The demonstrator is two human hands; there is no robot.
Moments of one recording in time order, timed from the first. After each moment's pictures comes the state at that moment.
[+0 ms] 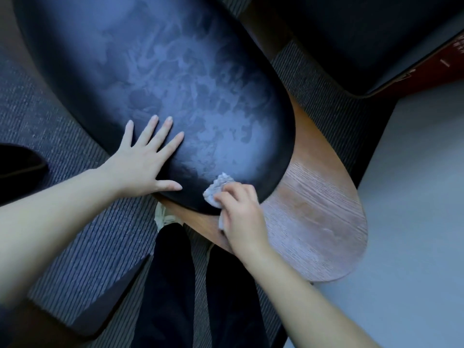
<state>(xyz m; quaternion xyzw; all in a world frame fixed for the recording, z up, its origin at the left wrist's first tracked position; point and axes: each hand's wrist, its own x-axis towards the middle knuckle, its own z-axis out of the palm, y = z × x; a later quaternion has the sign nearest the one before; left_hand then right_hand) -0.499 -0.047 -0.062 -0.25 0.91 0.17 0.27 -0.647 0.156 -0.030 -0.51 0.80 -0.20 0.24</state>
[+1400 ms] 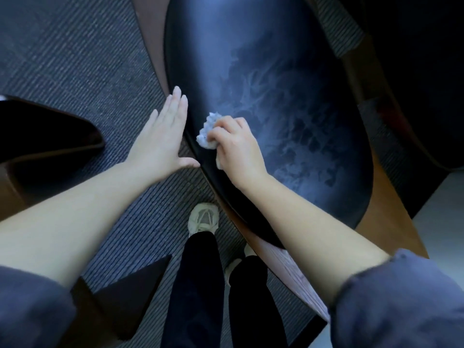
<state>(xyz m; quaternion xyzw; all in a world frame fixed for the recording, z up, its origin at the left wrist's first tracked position) -0.408 -0.116 -0.063 -0.50 0.82 0.24 0.13 -0.576 -0.060 -0.079 -0.68 0.66 -0.21 0.25</state>
